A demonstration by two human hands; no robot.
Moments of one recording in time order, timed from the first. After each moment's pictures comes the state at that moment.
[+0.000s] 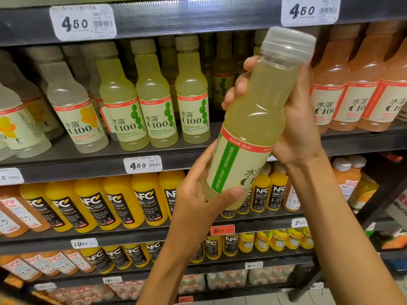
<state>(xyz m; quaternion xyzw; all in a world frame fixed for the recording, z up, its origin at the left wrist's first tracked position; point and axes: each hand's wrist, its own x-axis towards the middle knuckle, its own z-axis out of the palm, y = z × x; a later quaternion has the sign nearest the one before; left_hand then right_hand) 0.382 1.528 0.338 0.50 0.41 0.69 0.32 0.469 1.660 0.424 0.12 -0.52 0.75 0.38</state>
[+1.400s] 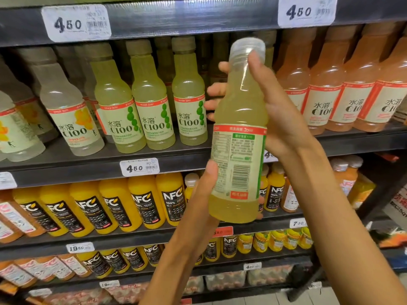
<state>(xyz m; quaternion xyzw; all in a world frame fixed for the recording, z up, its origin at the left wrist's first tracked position) 0.381 1.540 0.331 0.47 0.39 0.64 0.47 0.465 1.657 0.441 -0.04 -0.61 0.70 0.36</state>
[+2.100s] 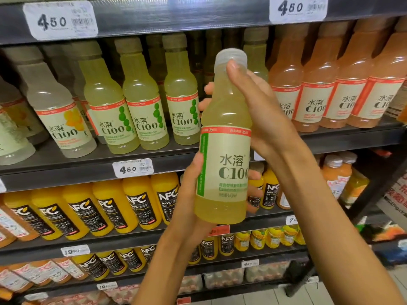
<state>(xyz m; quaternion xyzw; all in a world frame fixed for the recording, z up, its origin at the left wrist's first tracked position) 0.377 1.556 0.332 0.42 0.26 0.64 0.59 0.458 1.652 0.439 -0.07 -0.58 0.70 0.42</state>
